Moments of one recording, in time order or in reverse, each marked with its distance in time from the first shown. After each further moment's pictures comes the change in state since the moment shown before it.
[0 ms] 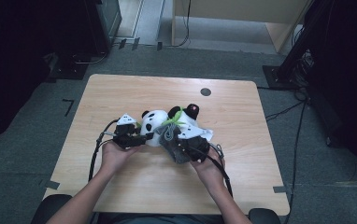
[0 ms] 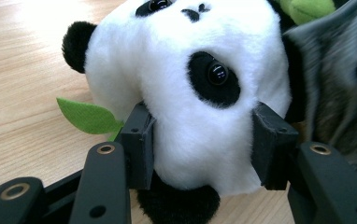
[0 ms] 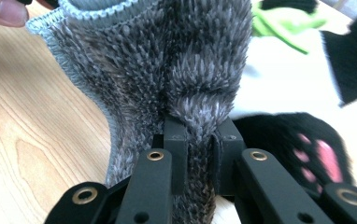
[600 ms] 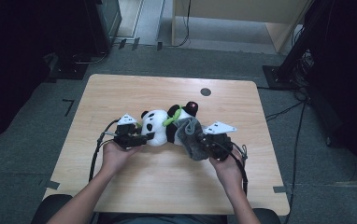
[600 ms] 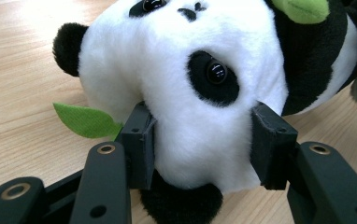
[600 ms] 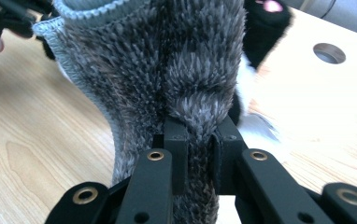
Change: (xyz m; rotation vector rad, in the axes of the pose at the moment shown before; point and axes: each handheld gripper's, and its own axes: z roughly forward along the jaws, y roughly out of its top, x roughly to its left) left arm -0.001 0.000 0.002 -0.002 -0.008 -0.009; right arm -0.044 -0.019 -0.044 -0.054 -0.024 0.147
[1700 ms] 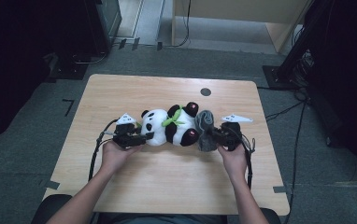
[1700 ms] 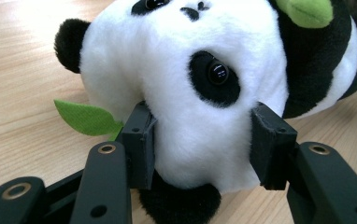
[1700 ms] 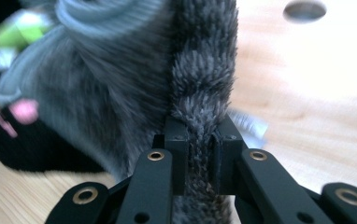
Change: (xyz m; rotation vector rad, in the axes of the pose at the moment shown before) left arm 0.005 -0.001 0.000 -0.007 -0.016 0.000; right arm -0.065 -0.017 0.028 -0.038 0.045 0.274
